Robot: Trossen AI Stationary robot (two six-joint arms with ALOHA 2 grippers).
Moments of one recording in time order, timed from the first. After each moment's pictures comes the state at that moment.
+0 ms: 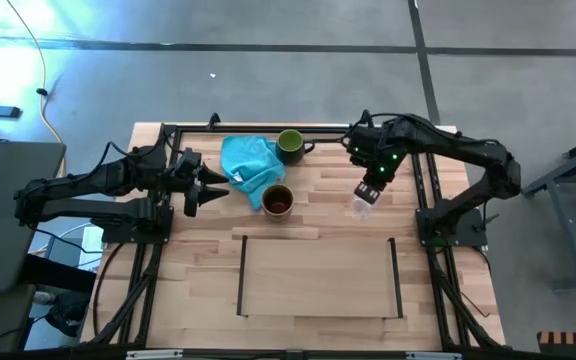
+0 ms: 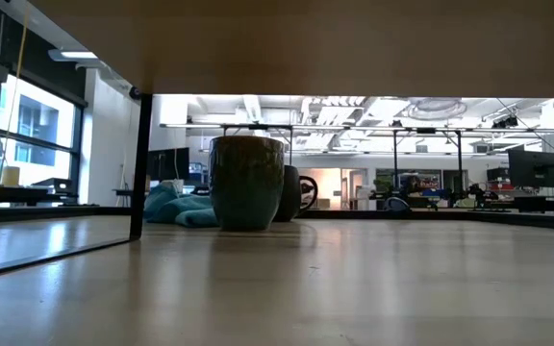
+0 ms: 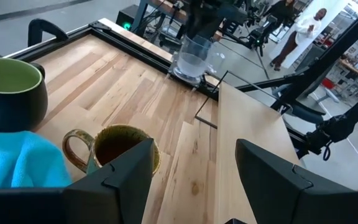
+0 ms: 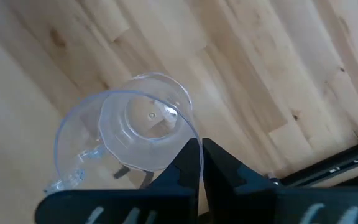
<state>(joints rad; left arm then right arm) 0.29 0.63 0.69 -0.34 0.14 -0.43 -0.26 1.47 1.56 -1.55 -0.14 0.34</state>
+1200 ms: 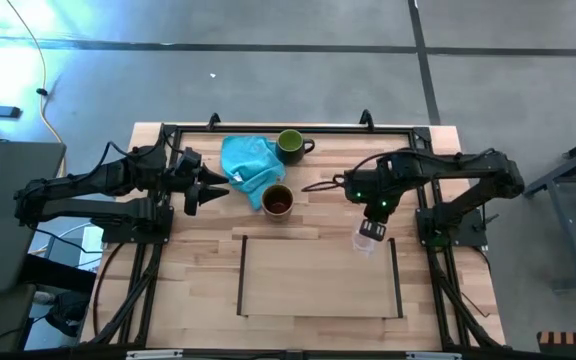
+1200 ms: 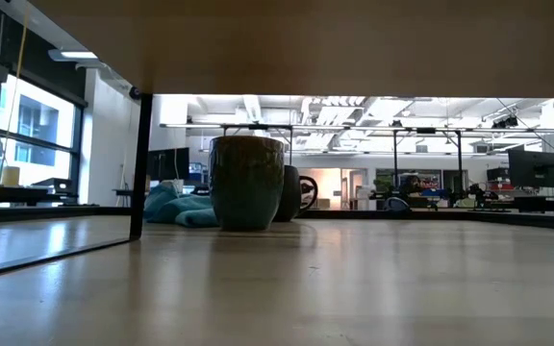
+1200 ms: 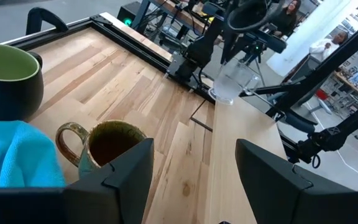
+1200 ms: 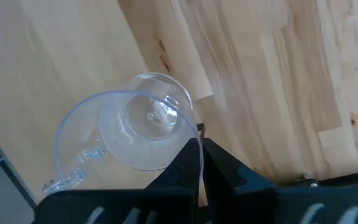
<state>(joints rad) 0.29 0.63 0.69 -0.34 0.14 -0.50 0.07 1.47 1.56 -1.52 -0.16 0.47</state>
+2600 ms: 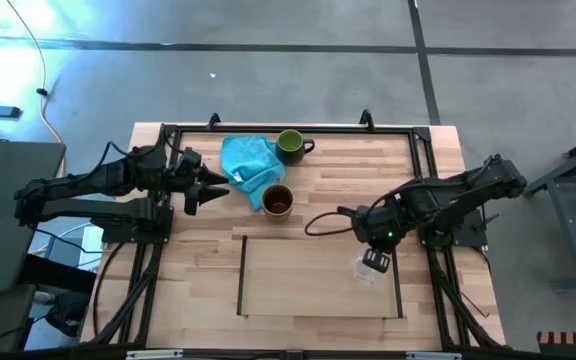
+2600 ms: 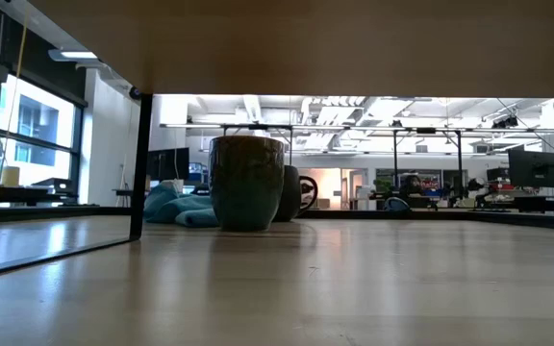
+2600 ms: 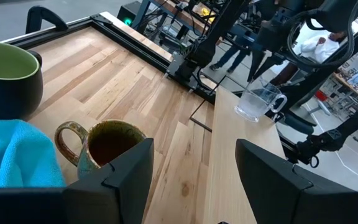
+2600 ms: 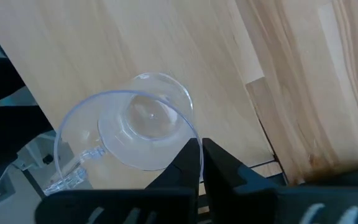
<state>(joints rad) 0.29 0.63 0.69 -0.34 0.14 -0.51 0.36 1.47 1.56 -1.45 -0.13 0.81</state>
